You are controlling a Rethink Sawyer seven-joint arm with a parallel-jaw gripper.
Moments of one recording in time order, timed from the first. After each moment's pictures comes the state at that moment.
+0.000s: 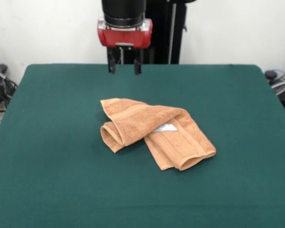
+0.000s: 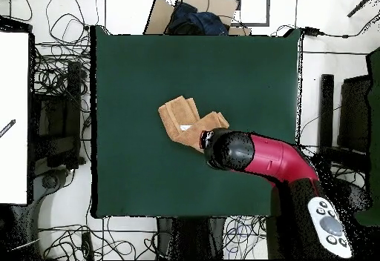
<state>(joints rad) -0.54 -0.81 0.19 1.86 -0.19 0.57 1.57</state>
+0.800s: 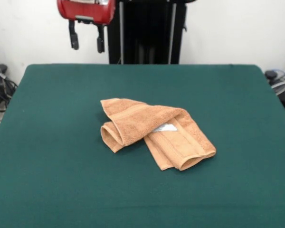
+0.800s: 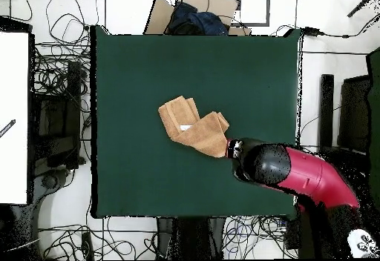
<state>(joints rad) -0.66 -0.89 0.19 1.88 -0.26 0.63 1.57</state>
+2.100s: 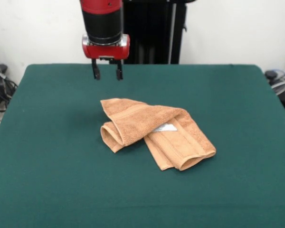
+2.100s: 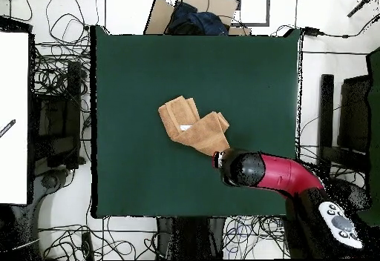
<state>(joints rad) -0.66 -0.68 0.21 1.91 -0.36 0.49 1.57</state>
